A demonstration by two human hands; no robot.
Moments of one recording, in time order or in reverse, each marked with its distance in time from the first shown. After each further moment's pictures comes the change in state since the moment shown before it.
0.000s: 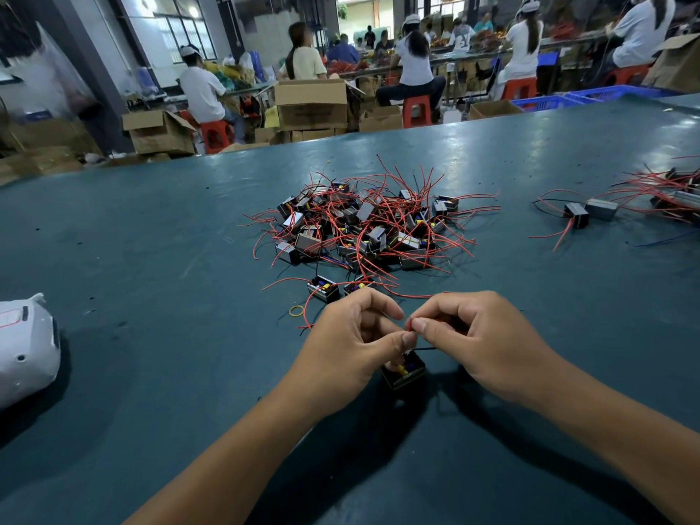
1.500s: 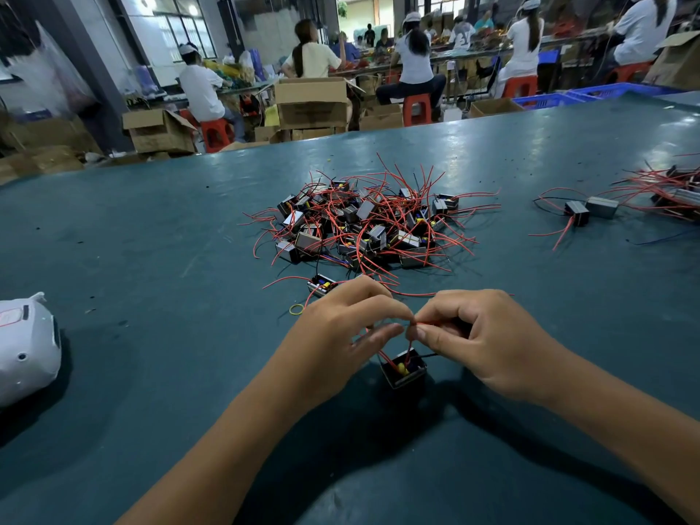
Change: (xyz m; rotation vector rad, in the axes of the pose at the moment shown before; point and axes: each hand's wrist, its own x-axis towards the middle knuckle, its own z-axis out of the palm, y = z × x) left_hand -0.002 0.012 -0.021 0.830 0.020 0.588; right_hand 0.000 -0.004 -0.008 -0.109 -0.090 -0.136
